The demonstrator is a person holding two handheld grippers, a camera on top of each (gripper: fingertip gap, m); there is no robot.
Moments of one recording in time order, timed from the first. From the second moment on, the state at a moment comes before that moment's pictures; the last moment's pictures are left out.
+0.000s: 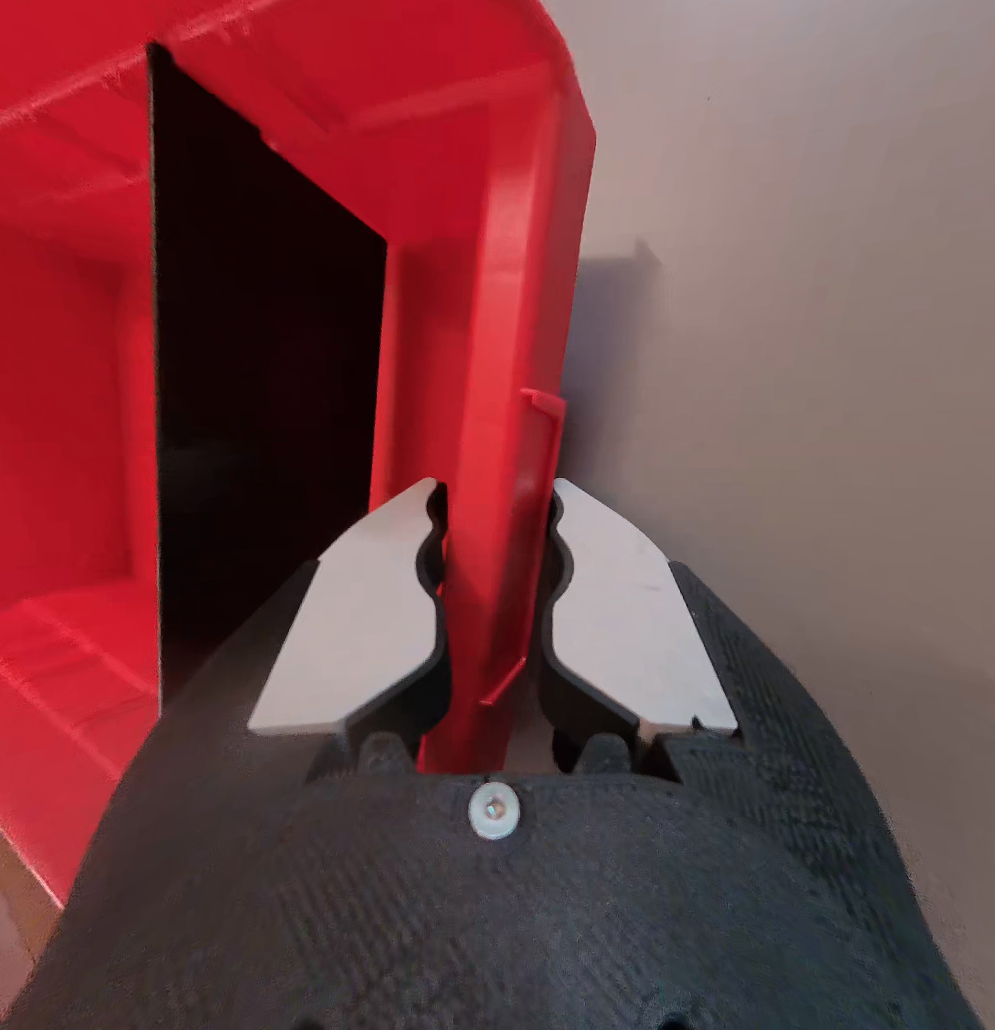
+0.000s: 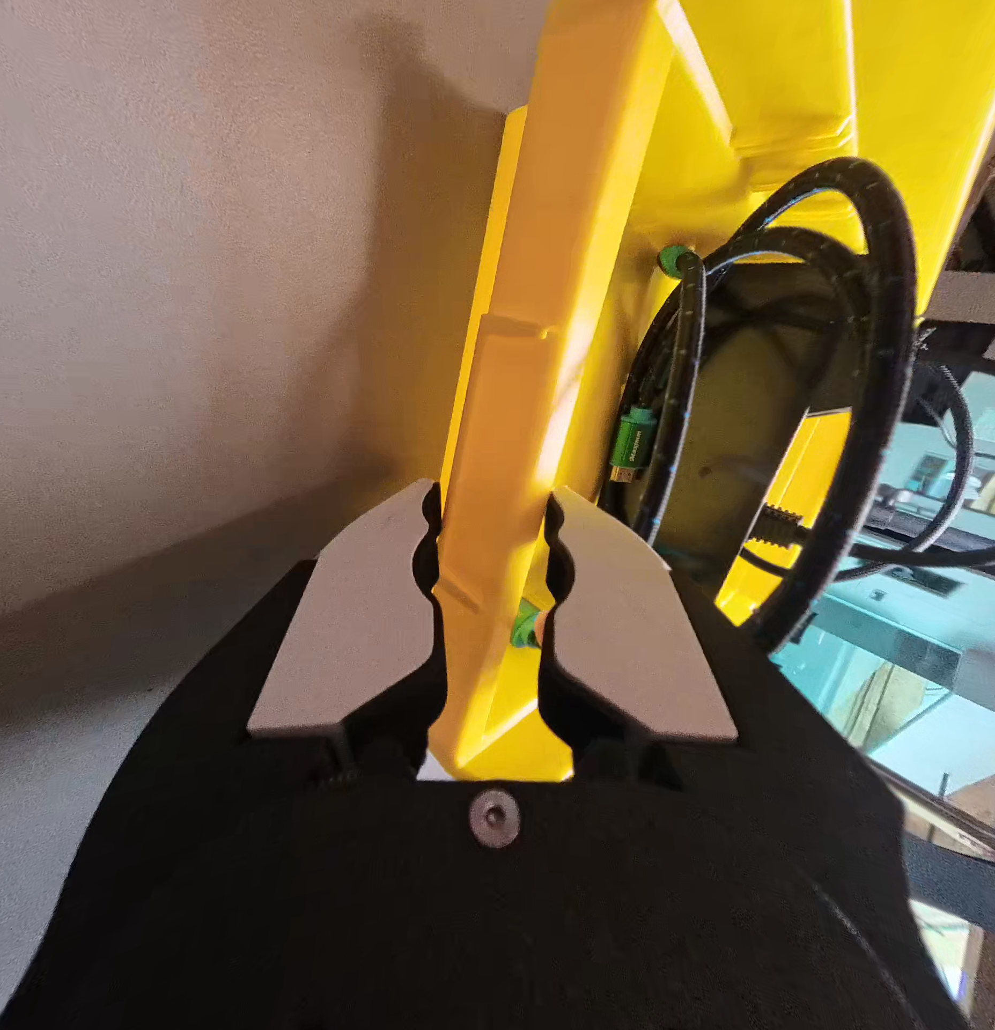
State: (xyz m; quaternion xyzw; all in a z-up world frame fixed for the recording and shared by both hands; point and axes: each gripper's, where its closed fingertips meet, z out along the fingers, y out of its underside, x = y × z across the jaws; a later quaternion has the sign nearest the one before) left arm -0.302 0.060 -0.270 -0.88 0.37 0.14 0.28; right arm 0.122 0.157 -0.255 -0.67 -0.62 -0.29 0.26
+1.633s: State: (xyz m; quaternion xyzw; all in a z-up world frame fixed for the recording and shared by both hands) left arm 0.019 -0.017 -0.230 -0.80 0.38 -0.21 0.42; right arm 0.197 0.039 -0.219 -0.82 -0.19 0.13 0.53
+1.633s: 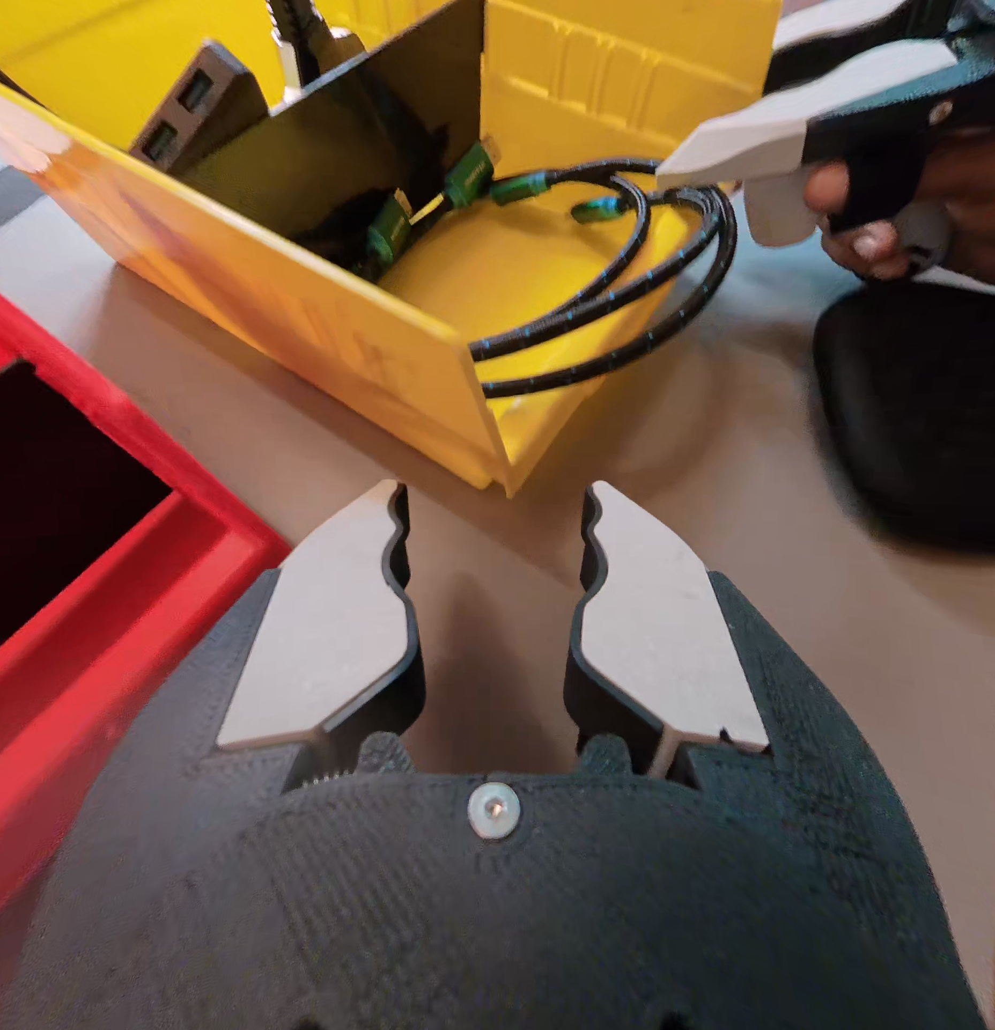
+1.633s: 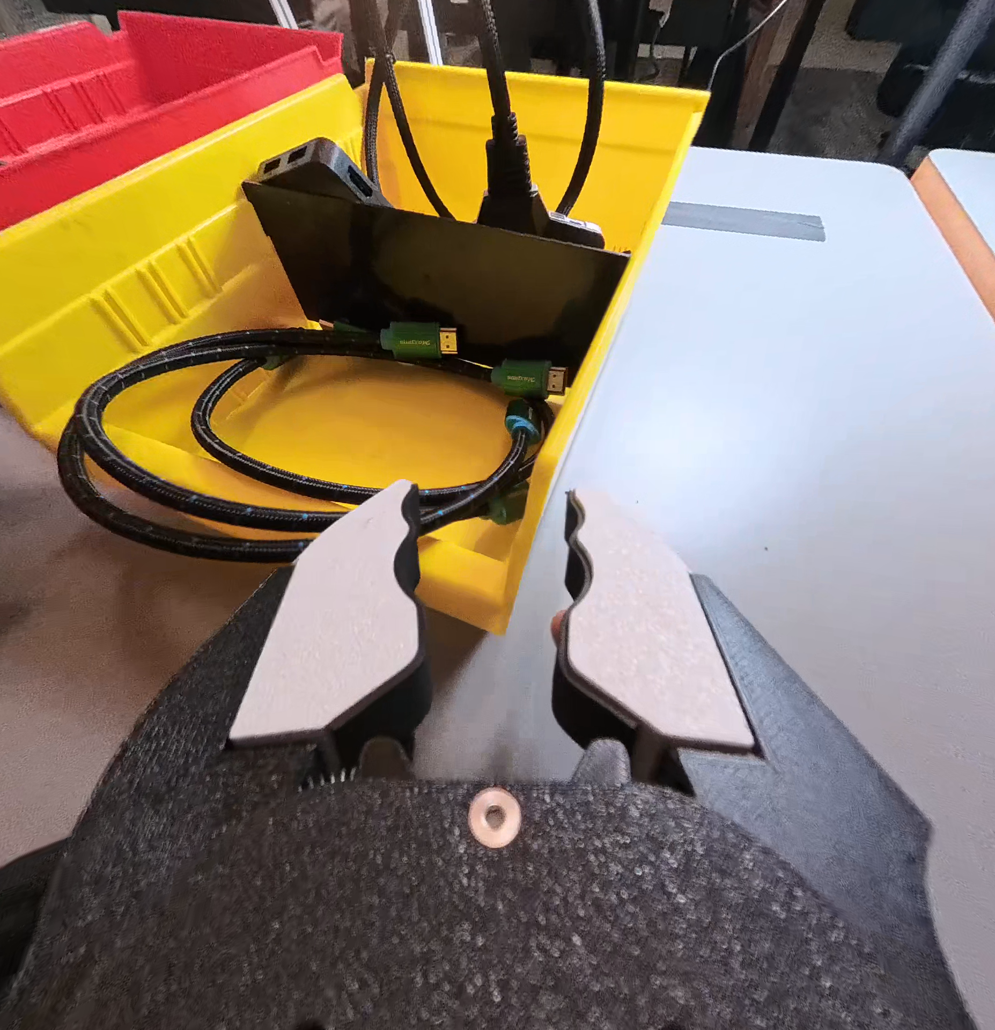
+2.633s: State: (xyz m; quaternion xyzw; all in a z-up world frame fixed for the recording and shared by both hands) left arm 0.033 0.041 -0.195 -0.77 0.24 -0.13 0.58; right arm 0.209 0.046 -0.190 -0.82 -0.21 0.05 0.53
